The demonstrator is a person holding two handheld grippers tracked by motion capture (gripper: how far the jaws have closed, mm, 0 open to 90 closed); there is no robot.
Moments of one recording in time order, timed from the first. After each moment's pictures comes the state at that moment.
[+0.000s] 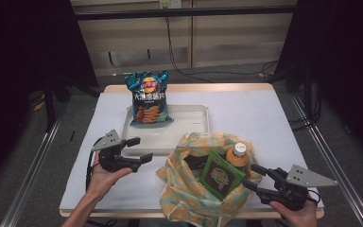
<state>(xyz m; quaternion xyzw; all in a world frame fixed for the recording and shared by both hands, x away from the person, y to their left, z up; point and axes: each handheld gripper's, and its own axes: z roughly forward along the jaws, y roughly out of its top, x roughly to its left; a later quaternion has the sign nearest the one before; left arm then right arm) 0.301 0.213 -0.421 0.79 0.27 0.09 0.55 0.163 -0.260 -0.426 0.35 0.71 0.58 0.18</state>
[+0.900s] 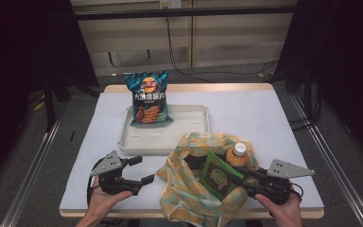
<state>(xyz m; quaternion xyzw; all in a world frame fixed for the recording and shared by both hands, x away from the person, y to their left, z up) 0.256 0.212 -0.439 0.79 0.25 0.08 0.56 0.181 -0.230 -0.429 0.36 0.74 0.56 0.13</state>
